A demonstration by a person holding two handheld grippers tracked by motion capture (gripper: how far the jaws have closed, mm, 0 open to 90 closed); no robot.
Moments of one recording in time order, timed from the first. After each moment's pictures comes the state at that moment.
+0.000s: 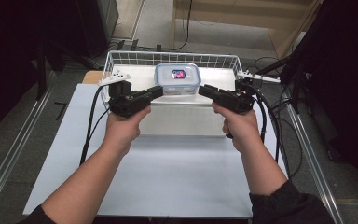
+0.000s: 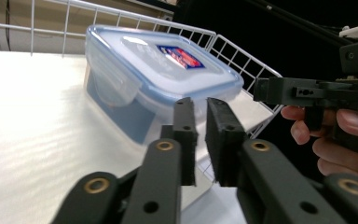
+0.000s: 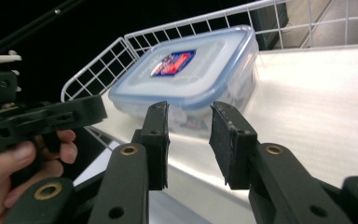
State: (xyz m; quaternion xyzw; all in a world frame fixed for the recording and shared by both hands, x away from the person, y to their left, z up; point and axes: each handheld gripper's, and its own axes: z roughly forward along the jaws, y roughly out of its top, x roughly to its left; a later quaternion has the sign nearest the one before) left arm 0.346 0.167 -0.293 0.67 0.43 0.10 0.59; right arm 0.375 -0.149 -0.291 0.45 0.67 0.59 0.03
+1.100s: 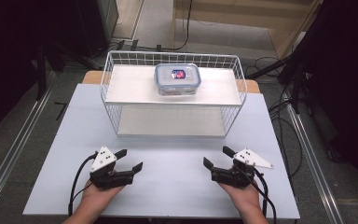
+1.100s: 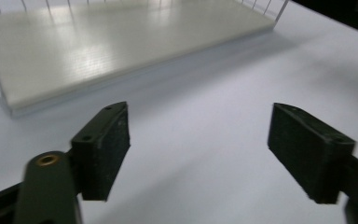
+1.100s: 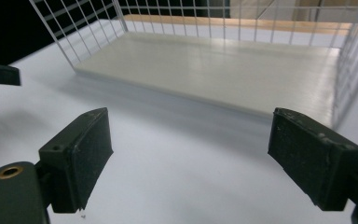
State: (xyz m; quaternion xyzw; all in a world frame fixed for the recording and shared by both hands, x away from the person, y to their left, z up) left arm 0.227 0.222 -0.449 0.76 0.43 0.18 0.46; right arm 0.245 -0.172 -0.440 0.44 0.70 0.53 0.18
